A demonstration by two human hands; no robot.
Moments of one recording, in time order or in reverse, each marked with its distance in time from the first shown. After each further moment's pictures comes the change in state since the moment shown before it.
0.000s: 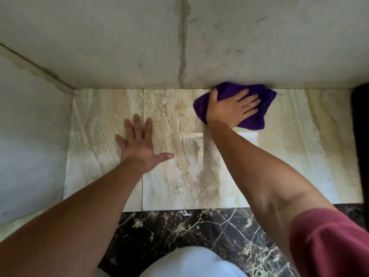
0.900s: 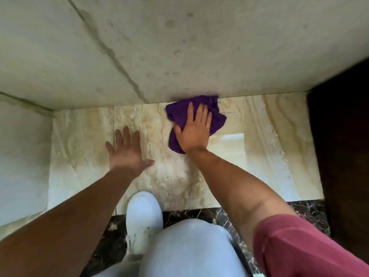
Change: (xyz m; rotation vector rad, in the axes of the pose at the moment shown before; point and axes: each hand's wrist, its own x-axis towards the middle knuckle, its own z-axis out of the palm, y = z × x) left_hand -0.028 0.089 -0.037 0.154 0.107 -0.057; right_hand -0.001 0.068 -0.024 -0.170 -0.197 -0.638
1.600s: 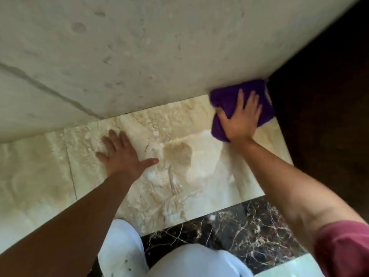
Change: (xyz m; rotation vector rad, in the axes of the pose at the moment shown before) left_hand 0.048 0.087 0.014 -0.063 -0.018 0.024; right_hand 0.026 0.221 -0.058 -0.021 0.272 0.366
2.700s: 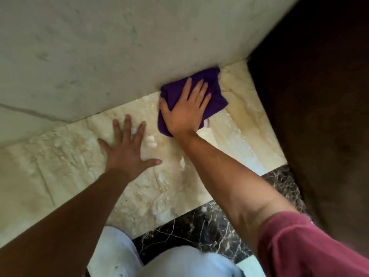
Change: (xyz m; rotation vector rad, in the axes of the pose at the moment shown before) left_hand 0.006 0.038 0.008 0.162 0.021 0.418; right_hand -0.029 -0.112 0.025 0.031 -0.033 0.096
